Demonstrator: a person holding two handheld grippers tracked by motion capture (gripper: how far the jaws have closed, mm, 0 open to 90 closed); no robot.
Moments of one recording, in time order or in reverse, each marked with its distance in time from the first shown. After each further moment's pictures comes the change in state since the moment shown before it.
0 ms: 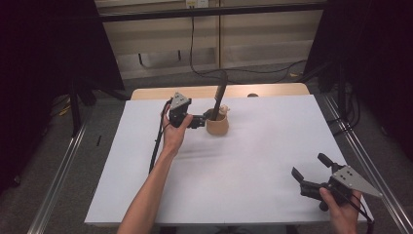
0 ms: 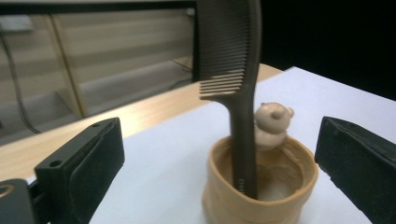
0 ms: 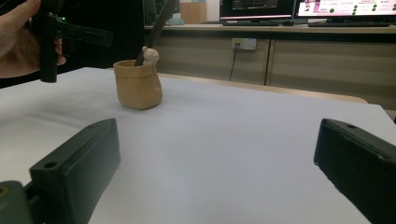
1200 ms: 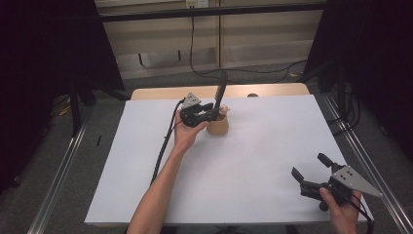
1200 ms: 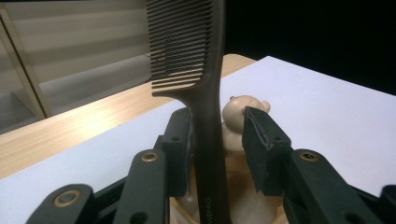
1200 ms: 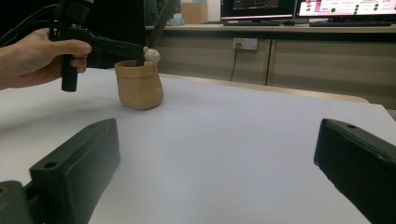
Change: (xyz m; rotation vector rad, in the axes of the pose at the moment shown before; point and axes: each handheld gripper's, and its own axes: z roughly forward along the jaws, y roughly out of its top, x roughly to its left) left arm -0.011 -0.006 0.037 0.055 -0.136 0.020; right arm 0.000 0.000 0.000 -0.001 0.006 0.002
